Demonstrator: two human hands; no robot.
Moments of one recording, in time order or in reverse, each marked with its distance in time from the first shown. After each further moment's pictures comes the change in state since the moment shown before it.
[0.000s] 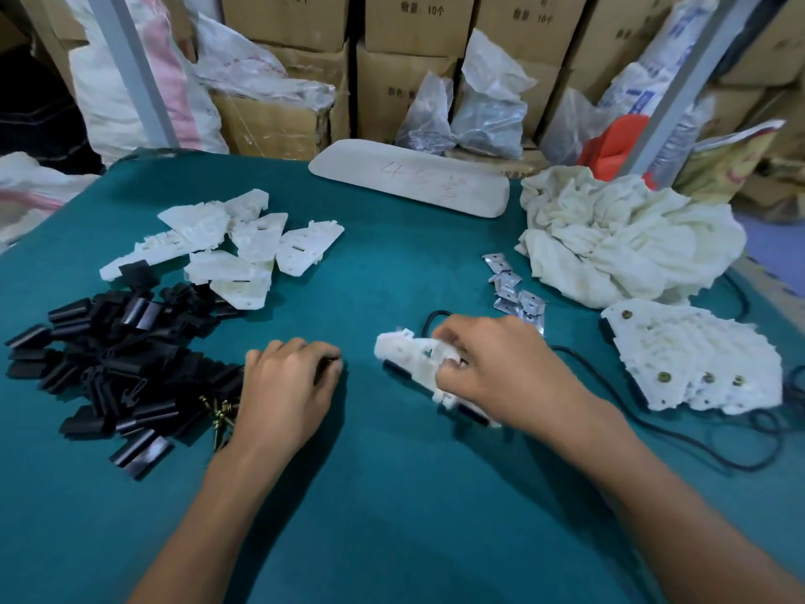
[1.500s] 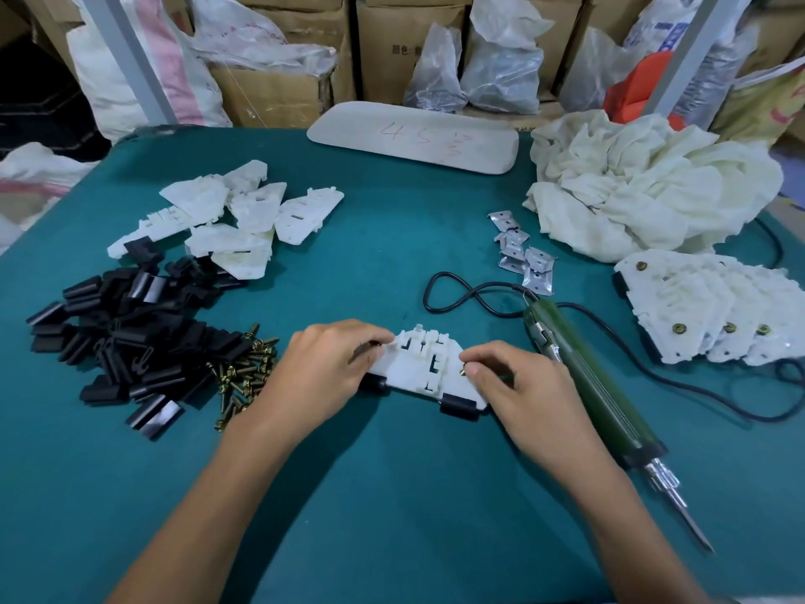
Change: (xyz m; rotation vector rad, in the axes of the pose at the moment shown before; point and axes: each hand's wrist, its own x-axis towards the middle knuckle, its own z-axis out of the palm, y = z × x) left_hand -0.008 0.032 -0.009 -0.273 -0.216 0.160; right_hand -0.062 0.038 0.070 0.649 0.202 0.238
